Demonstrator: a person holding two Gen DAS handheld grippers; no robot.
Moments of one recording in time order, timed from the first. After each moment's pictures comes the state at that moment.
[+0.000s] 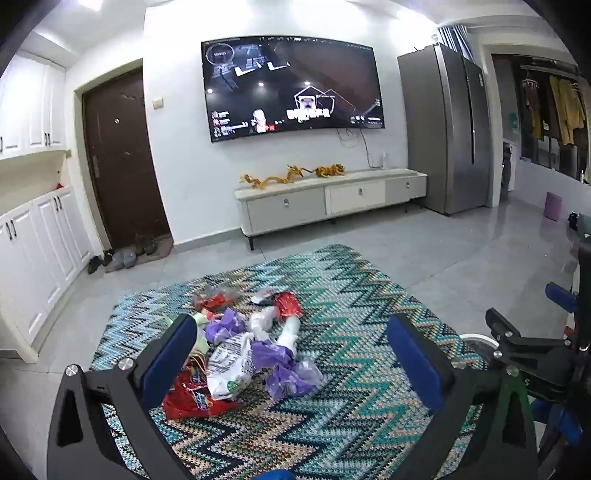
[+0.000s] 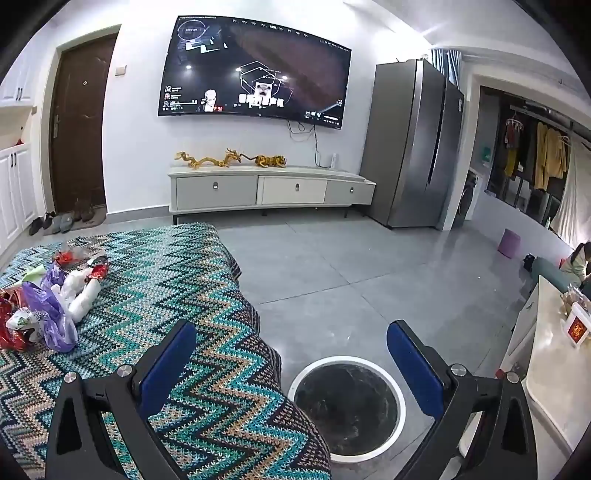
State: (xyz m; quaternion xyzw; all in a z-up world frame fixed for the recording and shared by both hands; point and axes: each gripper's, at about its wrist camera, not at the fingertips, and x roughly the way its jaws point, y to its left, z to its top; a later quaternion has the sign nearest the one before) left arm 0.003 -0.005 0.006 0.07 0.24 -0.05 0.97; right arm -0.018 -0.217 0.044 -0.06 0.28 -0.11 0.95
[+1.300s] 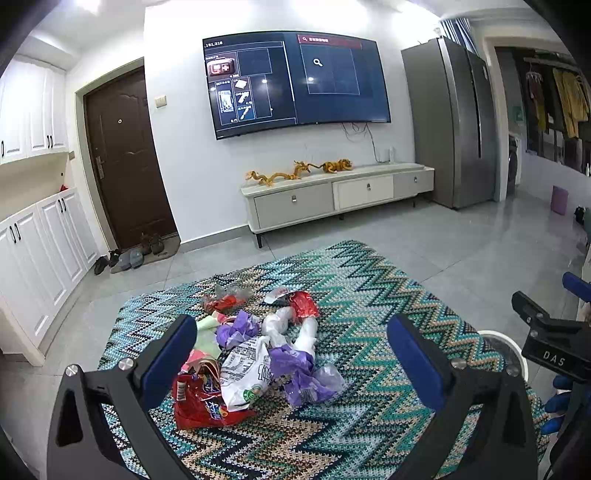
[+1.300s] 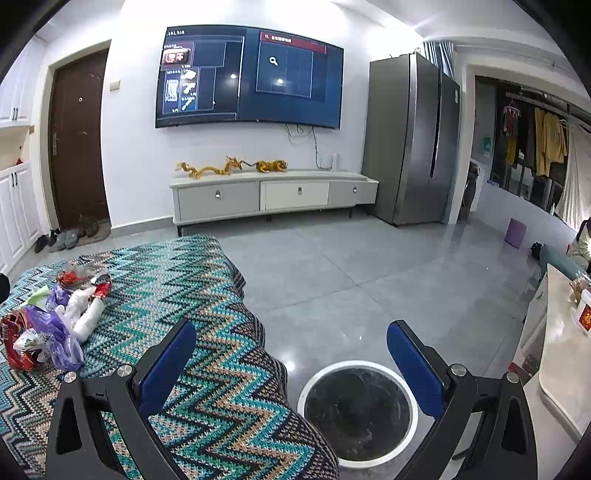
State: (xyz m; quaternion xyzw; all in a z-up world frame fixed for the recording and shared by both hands) left arm 0.020 0.007 -0.004 0.08 0.24 -0.03 0.97; right arm -0.013 -0.227 0.048 -0.02 0.27 -0.10 0.96
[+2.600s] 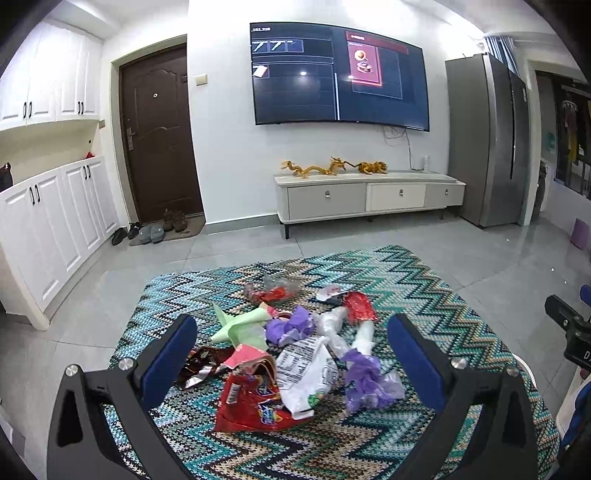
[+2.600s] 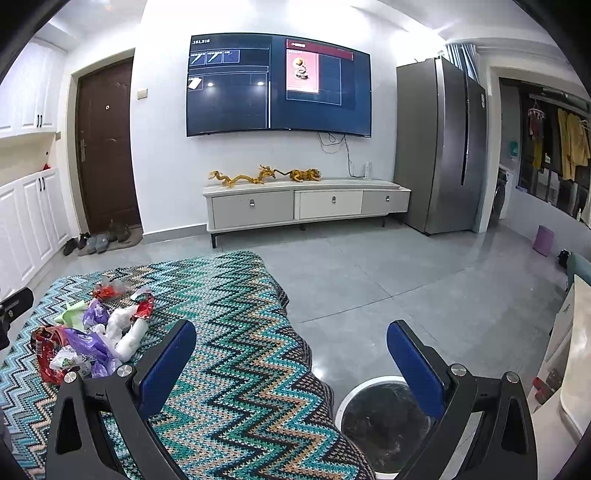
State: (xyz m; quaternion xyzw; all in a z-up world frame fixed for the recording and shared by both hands) left arm 0.038 0.076 -0.001 0.02 0.25 0.02 0.97; right arm 0.007 -0.197 0.069 -0.01 0.27 -0.03 0.96
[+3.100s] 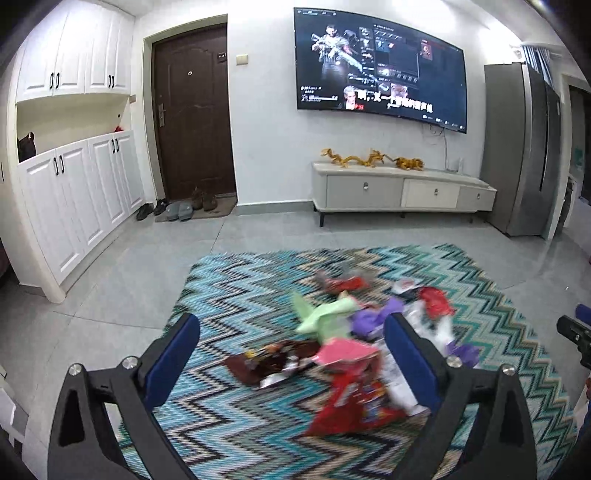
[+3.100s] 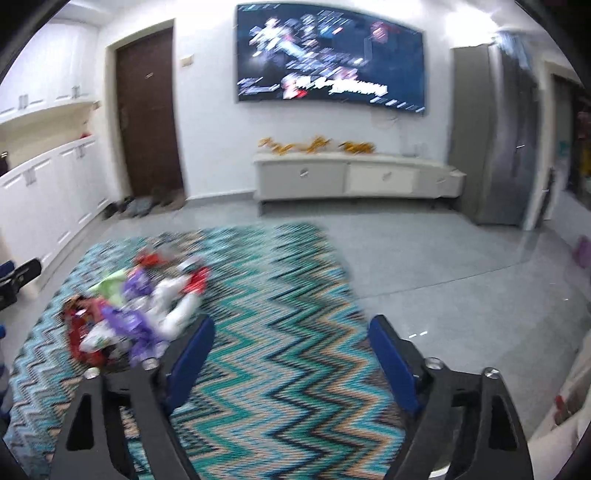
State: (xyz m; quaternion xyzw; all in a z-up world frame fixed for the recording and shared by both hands) left arm 0.048 0.173 -0.017 -0.01 0.28 0.07 0.96; right arm 0.045 -0.143 0.044 -0.02 0.35 0.10 0.93
